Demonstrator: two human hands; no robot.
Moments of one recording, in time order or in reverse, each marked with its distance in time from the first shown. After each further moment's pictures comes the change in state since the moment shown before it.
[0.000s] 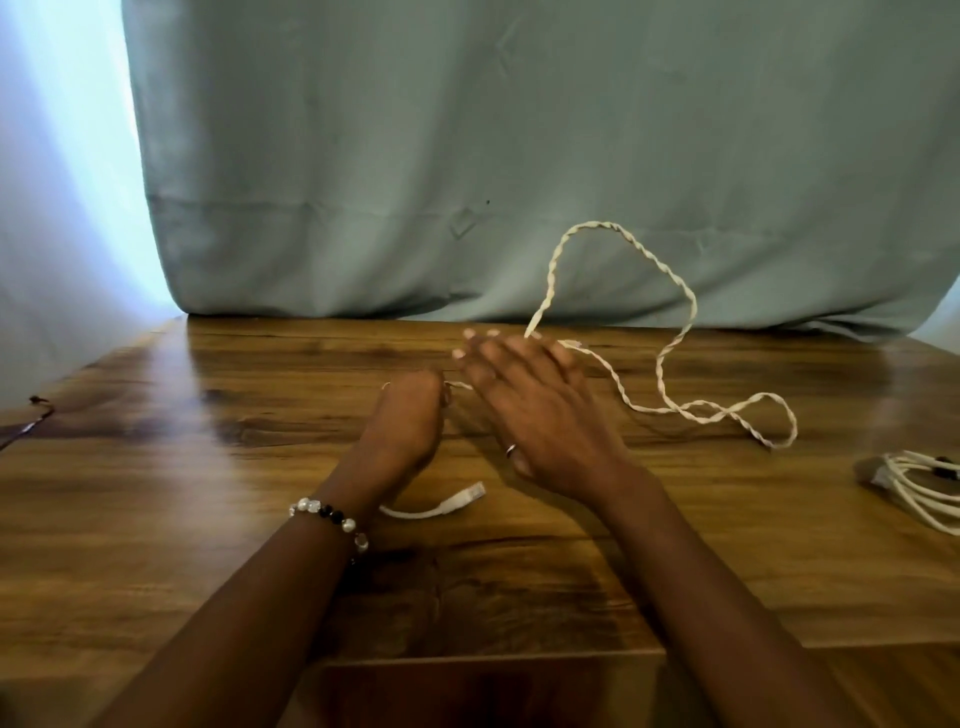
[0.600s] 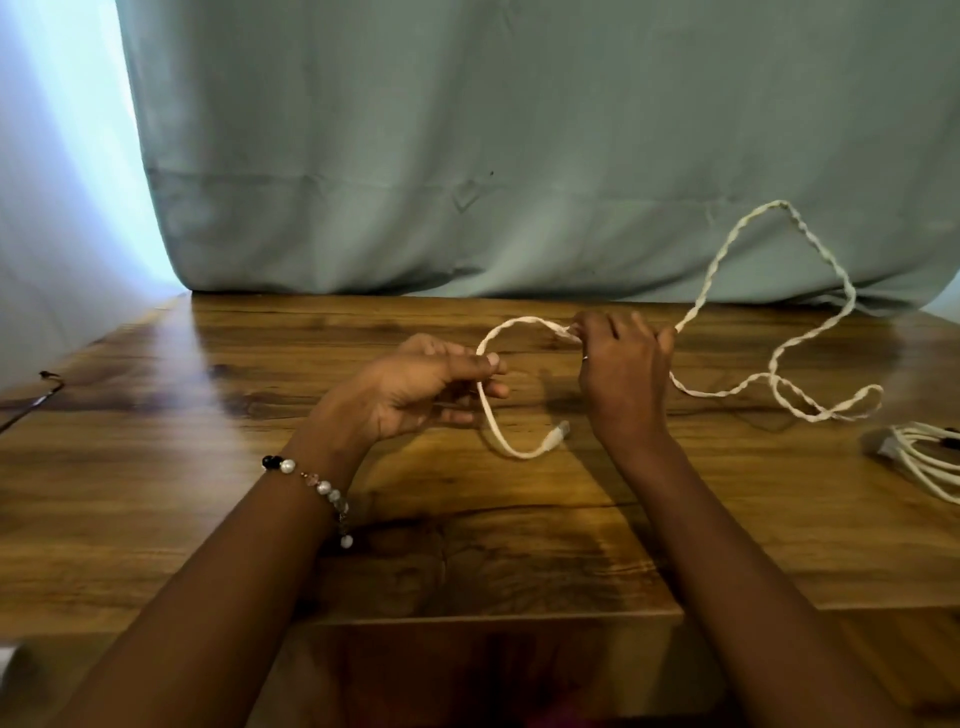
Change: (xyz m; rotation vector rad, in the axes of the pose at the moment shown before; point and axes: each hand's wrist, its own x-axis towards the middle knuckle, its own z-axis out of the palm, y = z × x) left_hand -0.005 0.016 -0.036 -1.161 -0.561 -0.355; right_hand -0.011 0.035 0.025 -0.044 0.173 0.609
